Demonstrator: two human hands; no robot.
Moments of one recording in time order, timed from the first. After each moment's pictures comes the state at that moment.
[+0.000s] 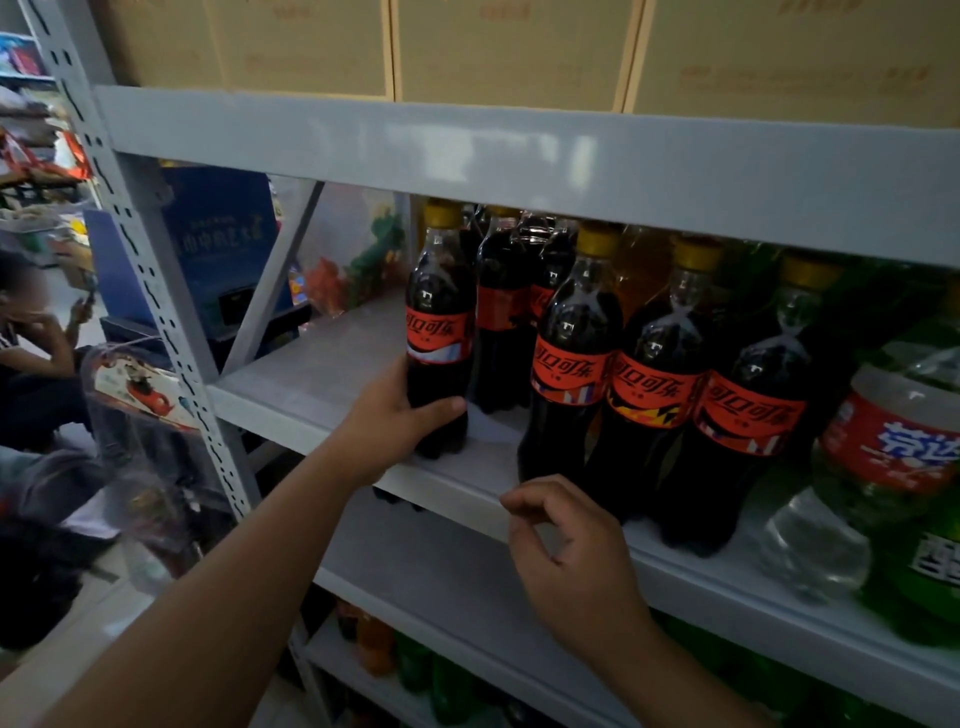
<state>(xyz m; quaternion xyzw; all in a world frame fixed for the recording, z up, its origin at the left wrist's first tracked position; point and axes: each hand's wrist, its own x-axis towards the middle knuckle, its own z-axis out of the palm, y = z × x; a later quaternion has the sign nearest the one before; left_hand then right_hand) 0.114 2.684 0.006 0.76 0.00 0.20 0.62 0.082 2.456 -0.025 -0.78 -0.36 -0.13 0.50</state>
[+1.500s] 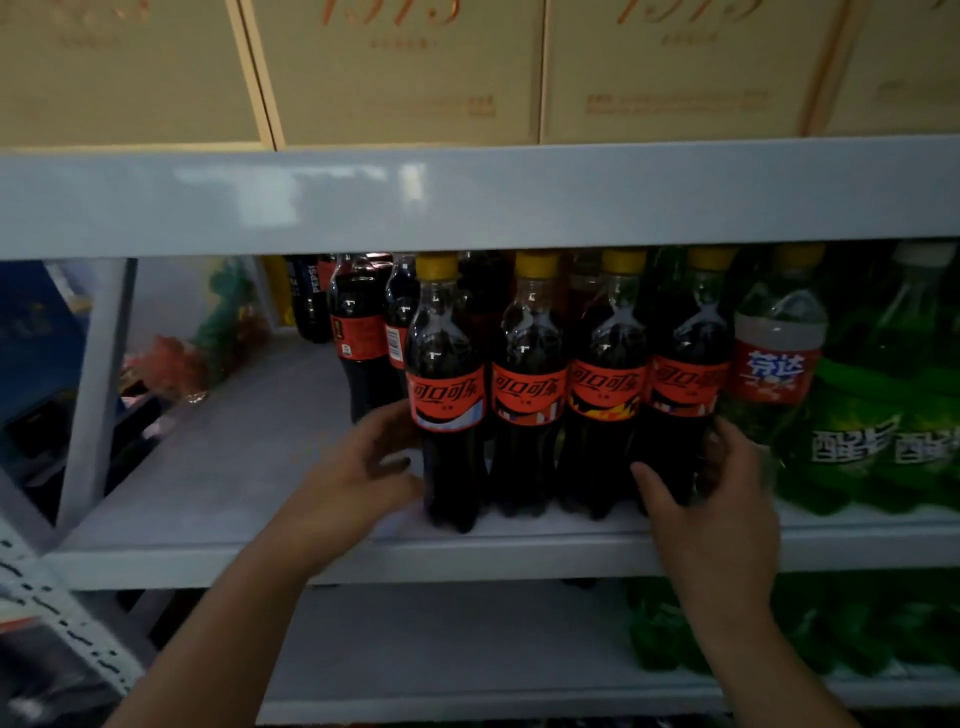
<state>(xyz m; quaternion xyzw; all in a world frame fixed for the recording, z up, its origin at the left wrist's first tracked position) 0.120 2.701 0.025 0.77 -0.18 0.03 0.62 0.085 2.412 -0.015 -0.80 0.10 -0.43 0.40</state>
